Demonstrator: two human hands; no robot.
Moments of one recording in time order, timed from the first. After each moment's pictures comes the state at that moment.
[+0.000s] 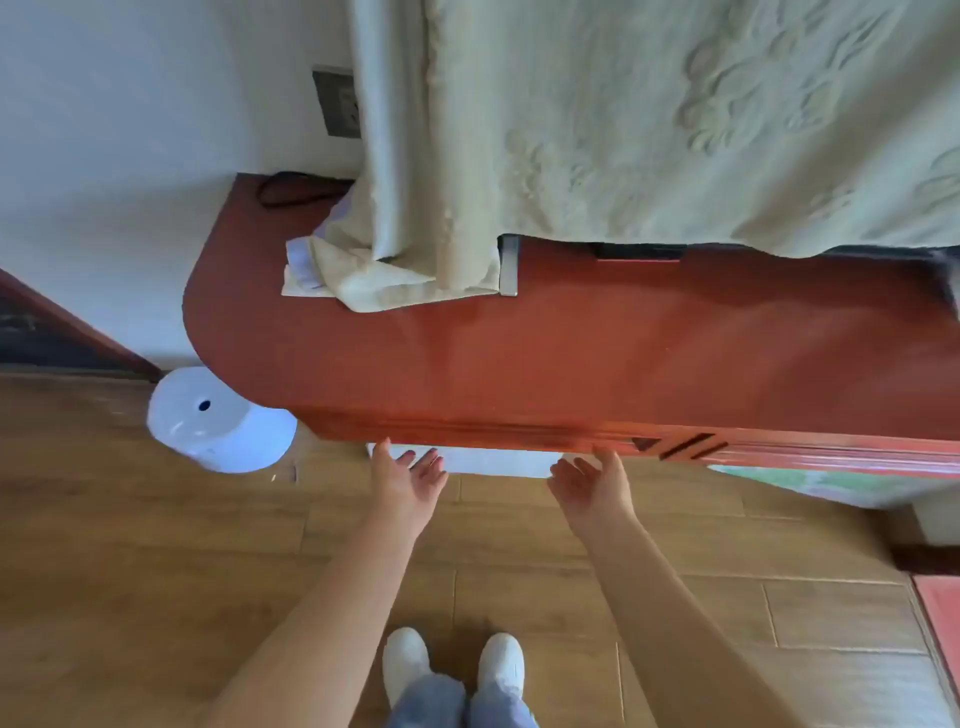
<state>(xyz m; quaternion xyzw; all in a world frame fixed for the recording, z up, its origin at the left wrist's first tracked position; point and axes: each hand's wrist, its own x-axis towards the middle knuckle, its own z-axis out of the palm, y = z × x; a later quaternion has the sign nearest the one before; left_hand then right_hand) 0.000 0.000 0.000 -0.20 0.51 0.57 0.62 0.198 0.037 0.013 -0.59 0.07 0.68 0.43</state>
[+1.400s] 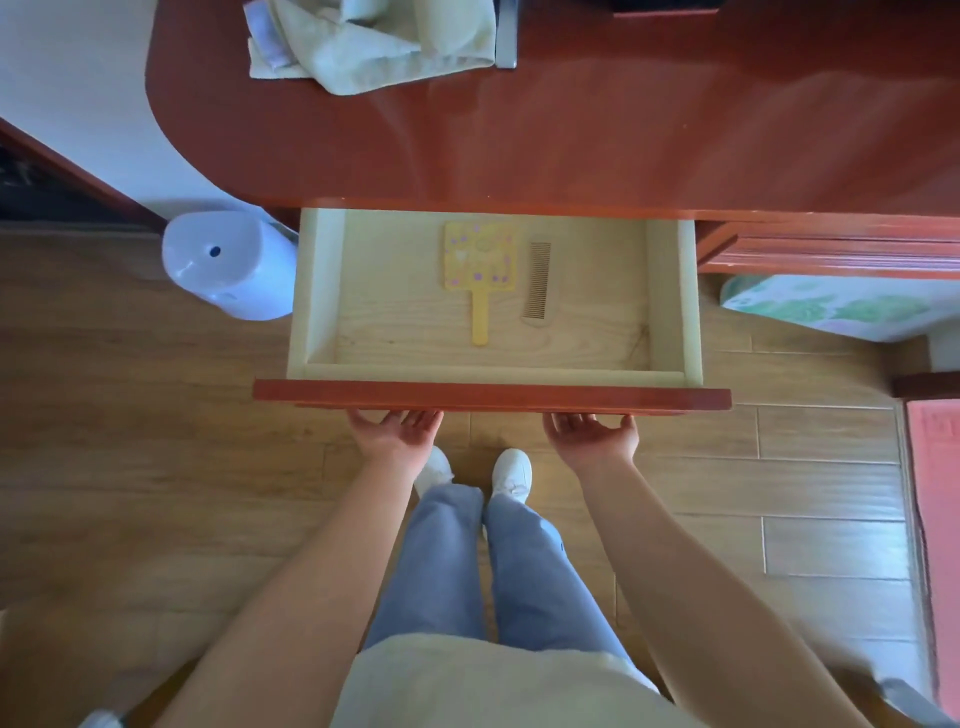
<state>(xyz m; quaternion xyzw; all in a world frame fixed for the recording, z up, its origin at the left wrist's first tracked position) 0.032 -0.162 -0.012 -0.37 0.43 0.61 0.56 0.244 -0.116 -0.016 -0.48 0.30 0.69 0.45</state>
